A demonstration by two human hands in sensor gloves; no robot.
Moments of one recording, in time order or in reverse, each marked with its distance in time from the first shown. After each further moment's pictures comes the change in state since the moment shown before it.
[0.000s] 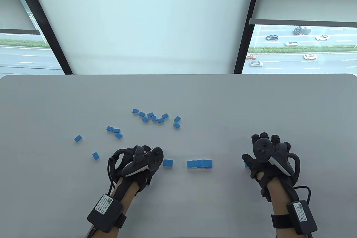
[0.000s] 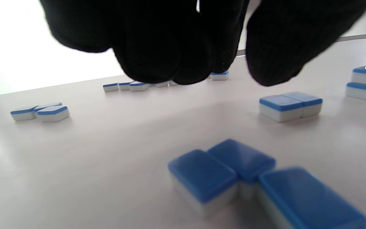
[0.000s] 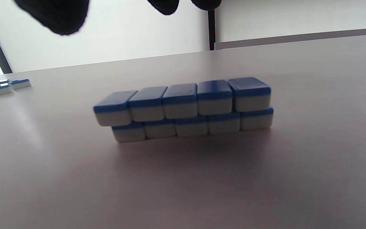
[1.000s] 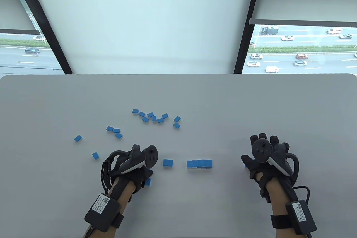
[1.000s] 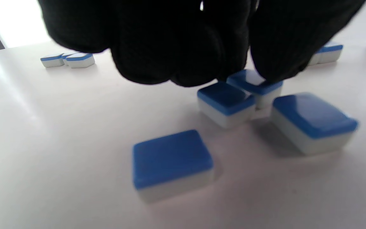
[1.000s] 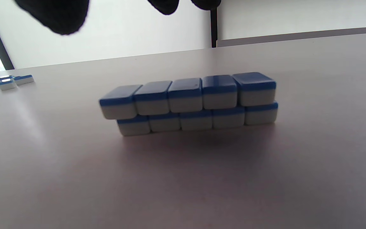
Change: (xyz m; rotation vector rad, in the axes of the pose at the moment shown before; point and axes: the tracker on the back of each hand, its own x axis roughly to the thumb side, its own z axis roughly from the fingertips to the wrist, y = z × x) left_hand -0.009 -0.018 -0.005 -0.195 0.033 0.010; right_hand 0.003 0.002 0.001 0.008 -0.007 0.005
